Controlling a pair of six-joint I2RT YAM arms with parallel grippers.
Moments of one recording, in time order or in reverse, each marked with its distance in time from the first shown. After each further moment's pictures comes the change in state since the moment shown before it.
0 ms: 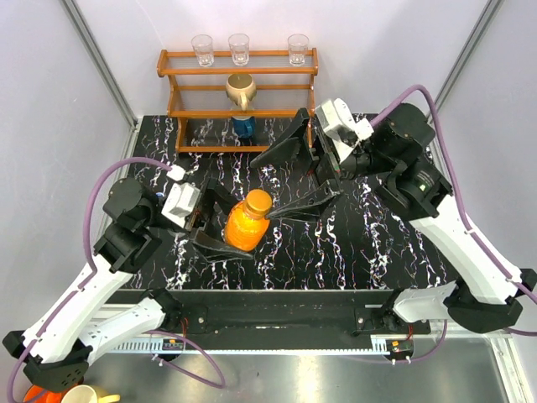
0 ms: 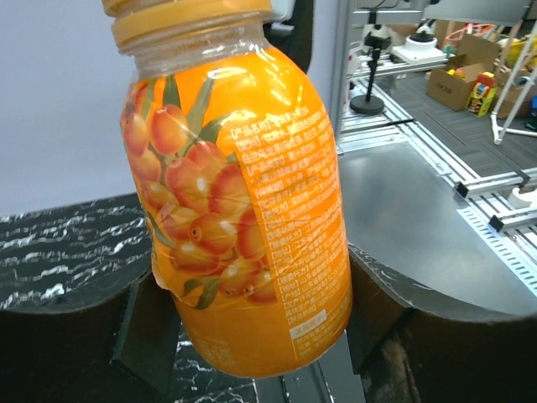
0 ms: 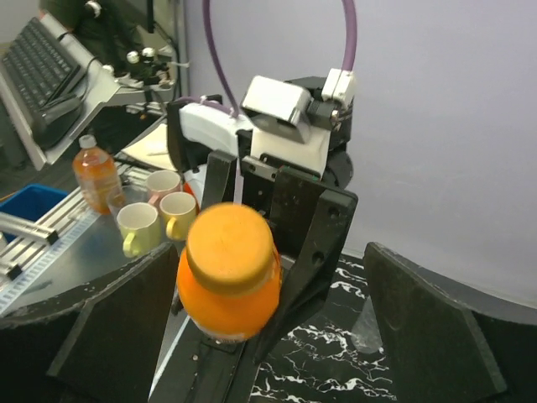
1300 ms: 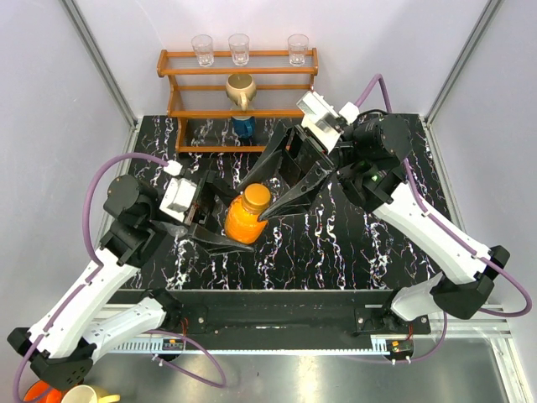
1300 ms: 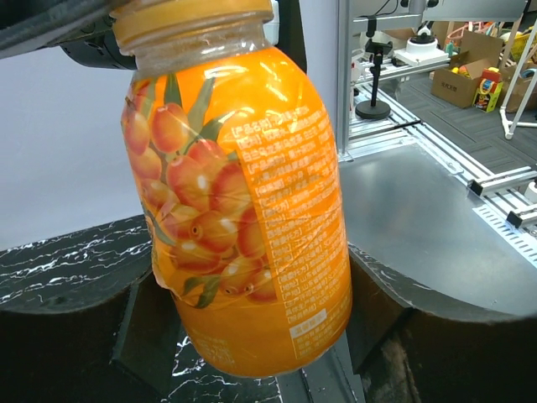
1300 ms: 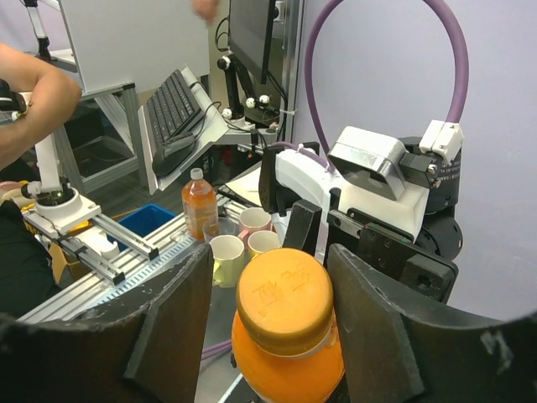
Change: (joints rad) left arm 0.044 0.040 -0.007 0.201 0.077 -0.060; right arm 0.026 0.135 -0.096 0.736 -0.243 0.584
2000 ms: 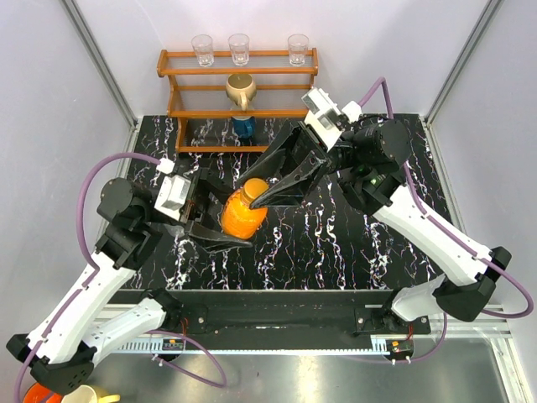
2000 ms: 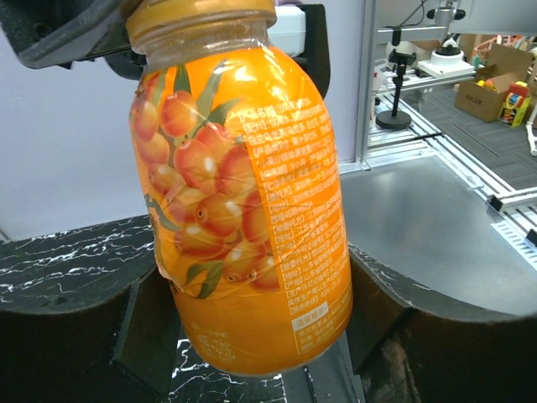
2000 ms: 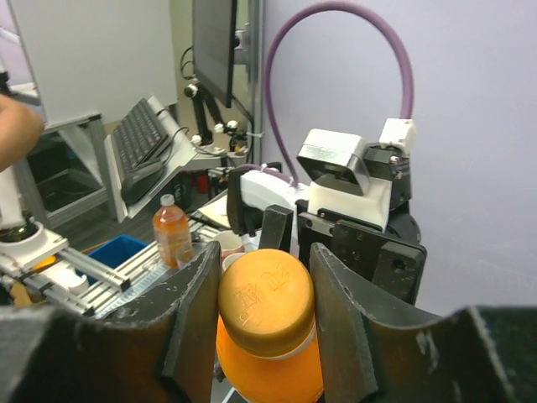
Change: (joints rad) left arm 0.027 -0.023 0.000 -0.002 -0.035 -0.023; right arm 0.000 -0.015 -0.055 0.049 0.101 -0.006
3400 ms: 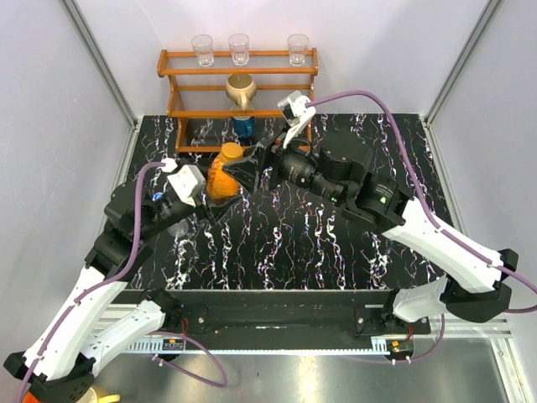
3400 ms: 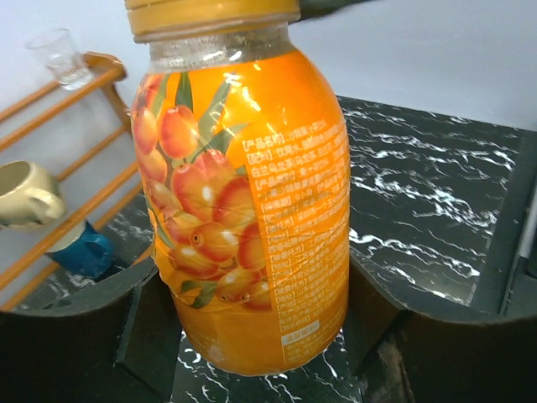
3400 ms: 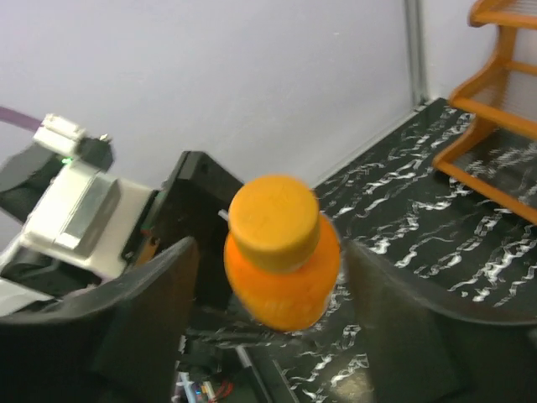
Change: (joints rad) left arm 0.033 -0.104 -0.051 -0.467 -0.723 0.446; right arm 0.198 -0.031 0.075 -0.832 1.159 -0.267
